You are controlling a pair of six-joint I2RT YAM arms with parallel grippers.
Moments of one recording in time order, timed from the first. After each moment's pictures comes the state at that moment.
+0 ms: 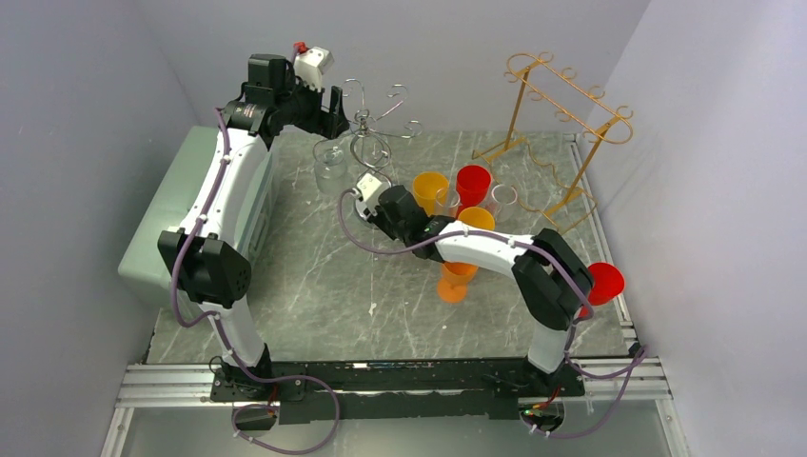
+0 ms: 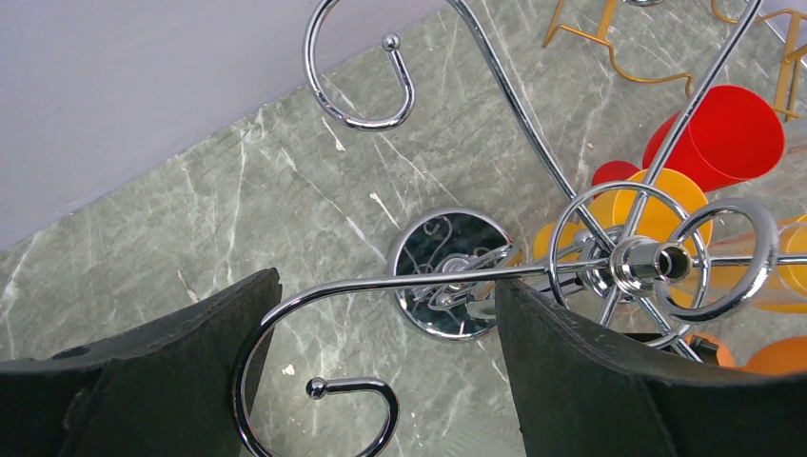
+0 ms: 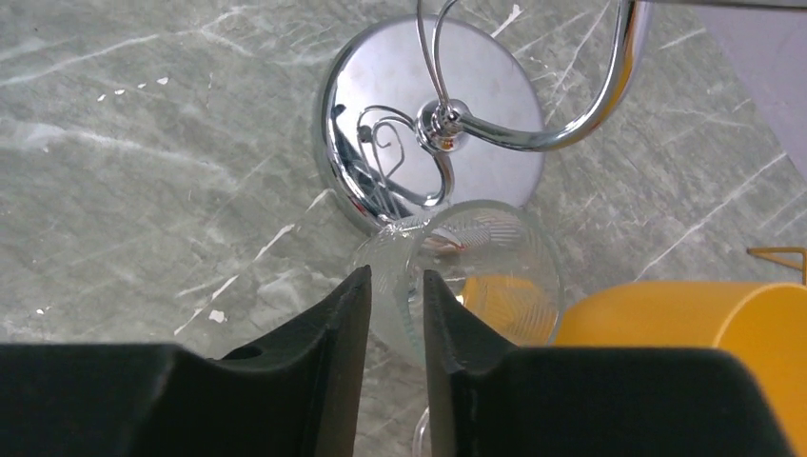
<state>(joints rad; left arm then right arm) -0.20 1.83 2.03 -0.68 0.39 0.11 0.85 1.79 1.18 0.05 0.25 -0.25</state>
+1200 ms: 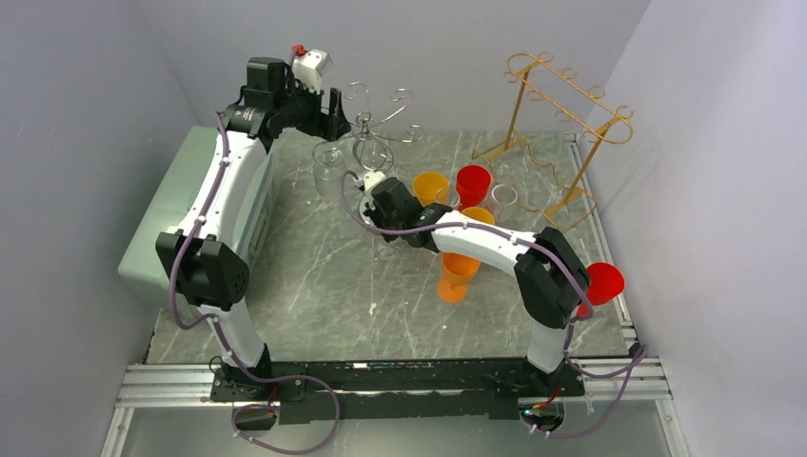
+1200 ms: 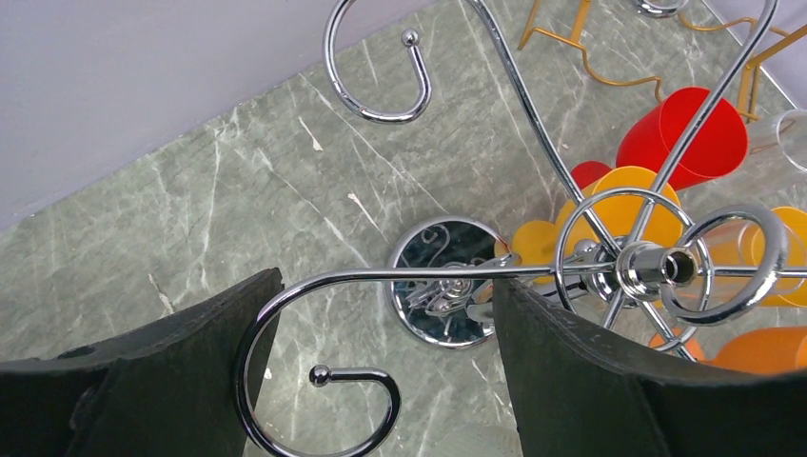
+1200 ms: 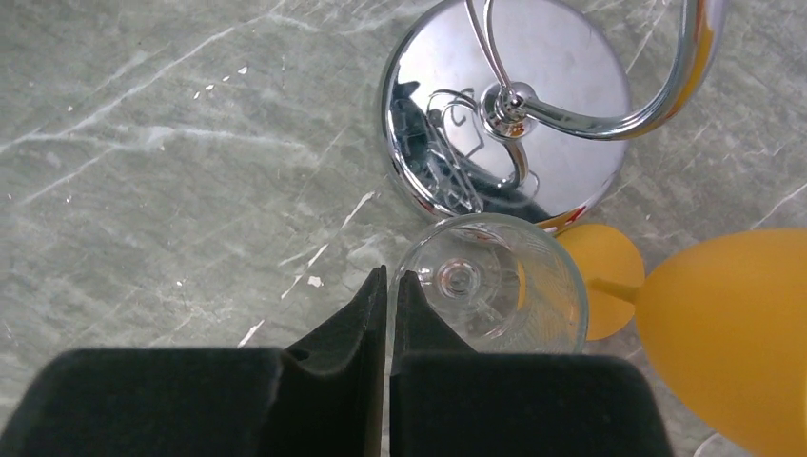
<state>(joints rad) -0.19 1.81 1.98 -0.65 0.43 0.08 0.86 1.81 1.33 -0.23 0.18 0.01</state>
